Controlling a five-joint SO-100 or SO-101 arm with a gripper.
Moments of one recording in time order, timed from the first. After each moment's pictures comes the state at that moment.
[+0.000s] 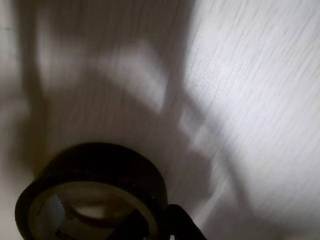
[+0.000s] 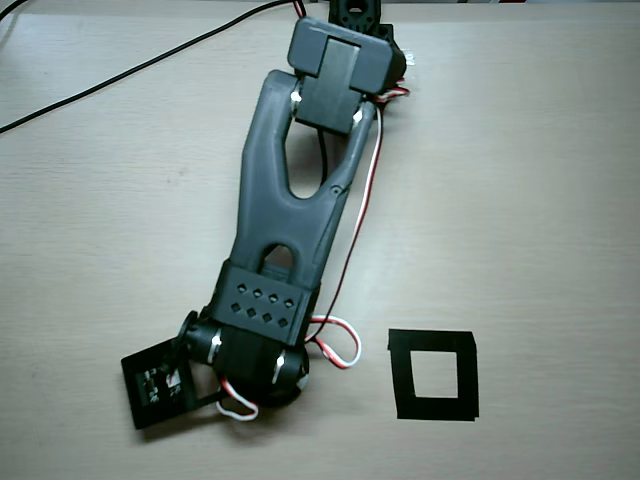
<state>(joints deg) 13.6 63.6 66.4 76.6 -36.9</state>
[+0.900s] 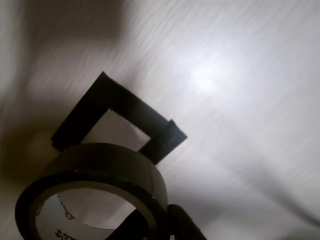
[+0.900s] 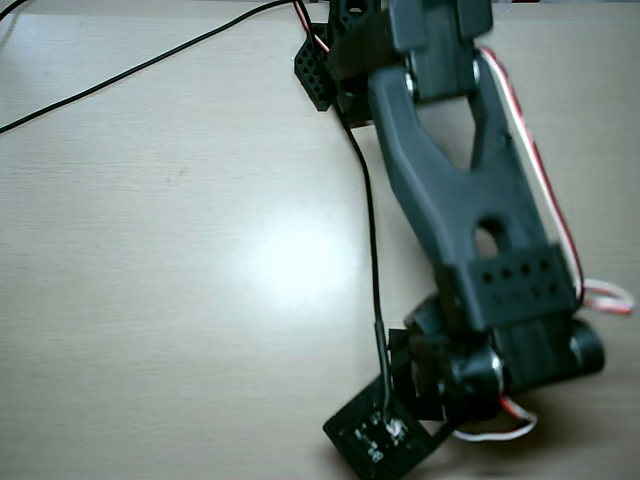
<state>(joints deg) -16.1 68.3 56.0 90.7 -27.9</state>
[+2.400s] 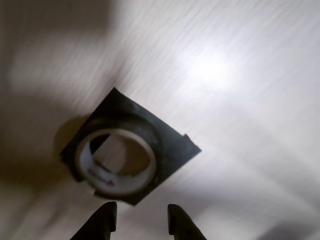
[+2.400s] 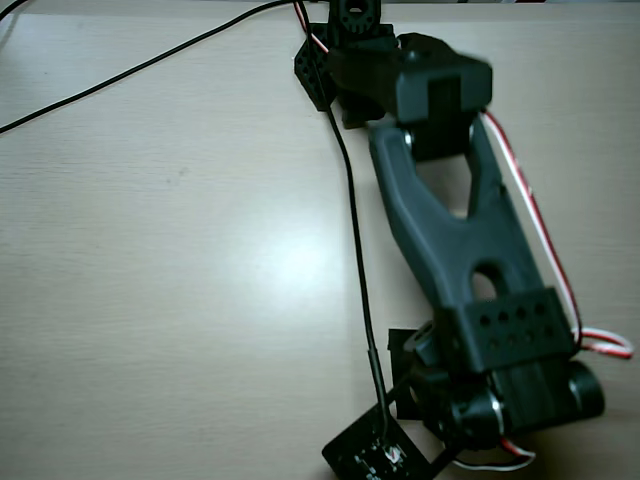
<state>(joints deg) -15.7 59.8 40.9 97.0 -27.9</state>
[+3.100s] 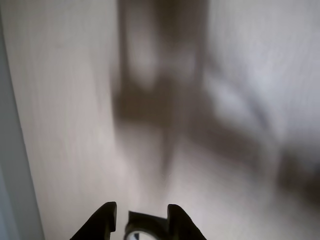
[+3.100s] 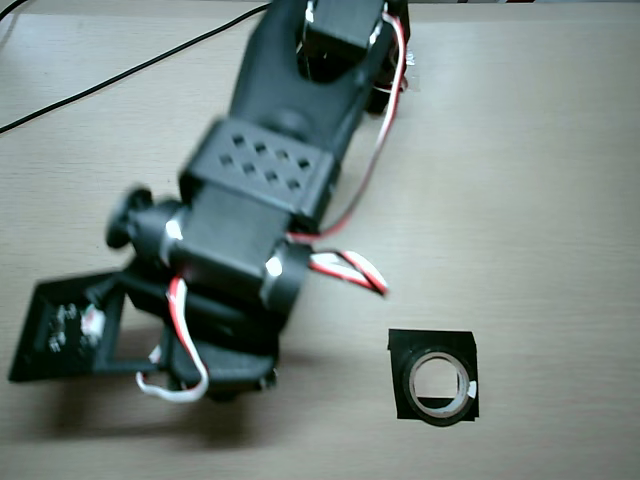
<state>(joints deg) 17.4 85.8 55.2 93.5 -22.1</state>
